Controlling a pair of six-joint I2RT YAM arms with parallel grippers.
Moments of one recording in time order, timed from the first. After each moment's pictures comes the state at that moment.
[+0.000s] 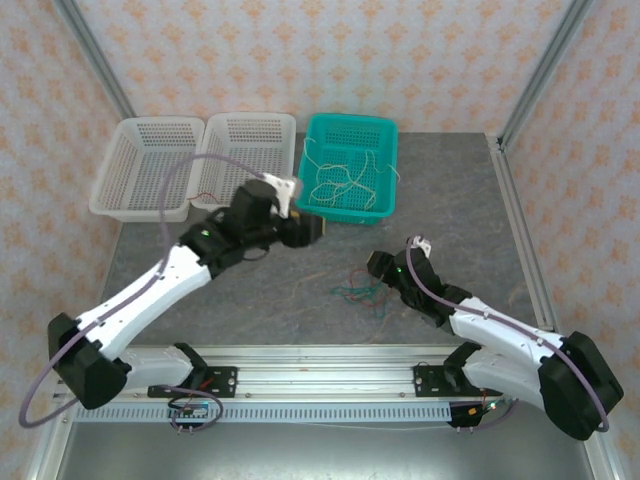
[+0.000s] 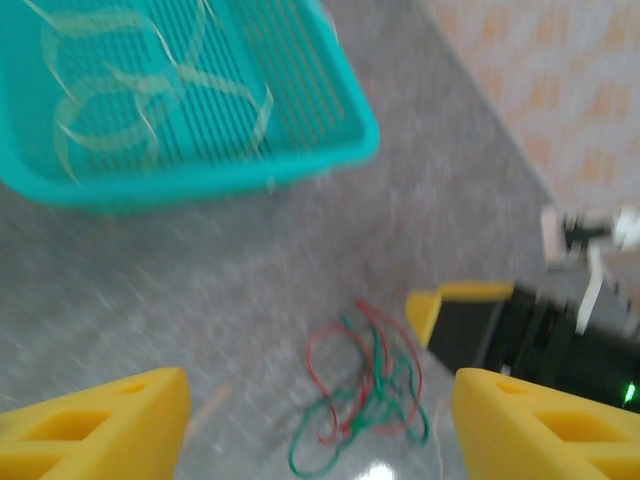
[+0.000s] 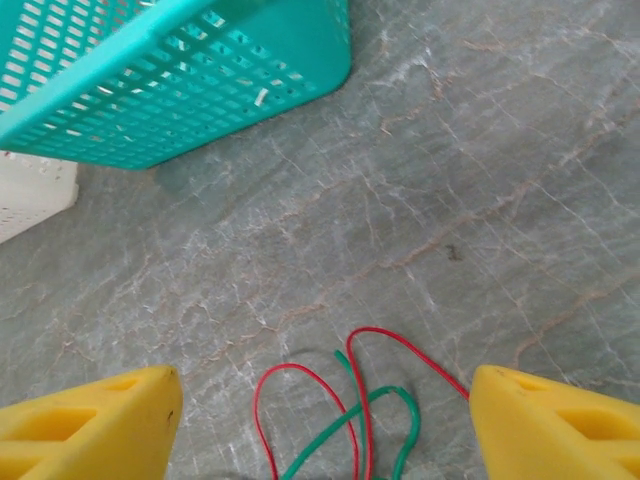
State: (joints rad) left arm -0.73 1.29 1.07 -0.45 0.11 -0.46; right arm 0.65 1.02 0.40 -0.09 0.23 0.91
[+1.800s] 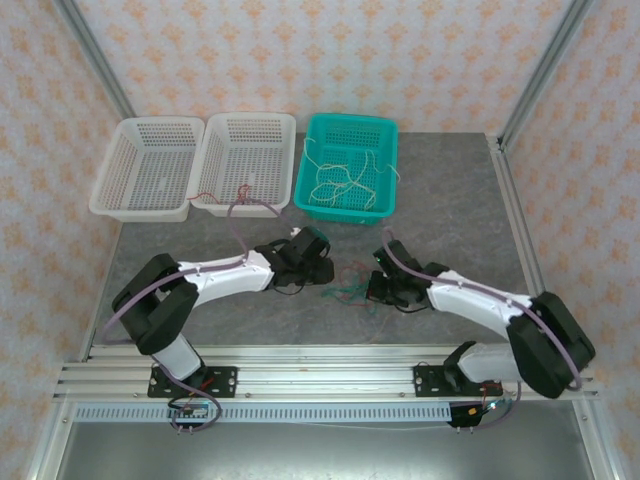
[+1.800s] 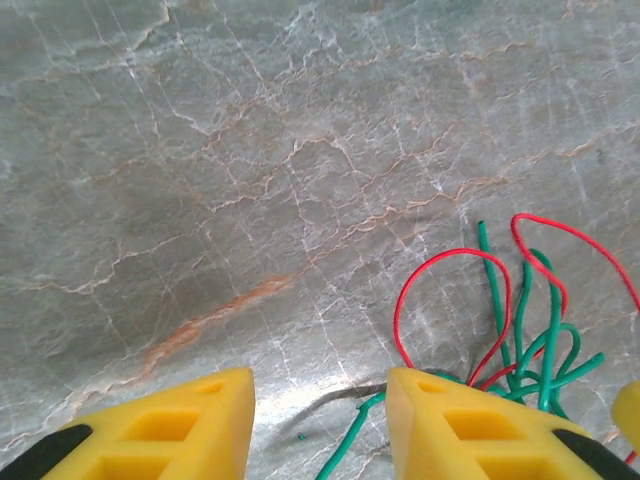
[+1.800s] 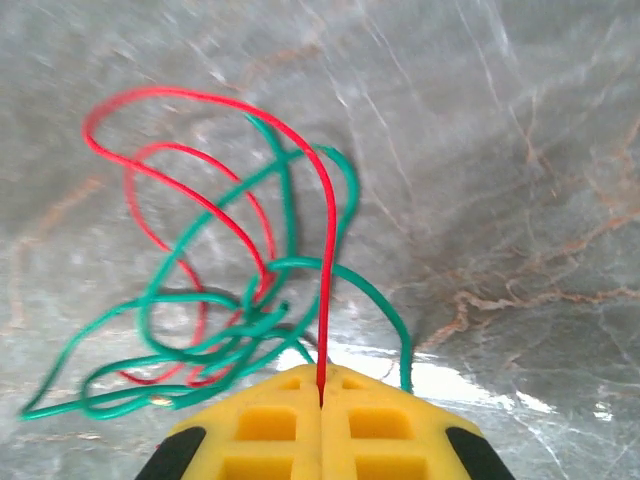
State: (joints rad) left arm -0.77 1.60 0.93 -0.31 -0.03 -0.82; right arm 0.65 1.18 0.55 -0.37 -0.08 0.84
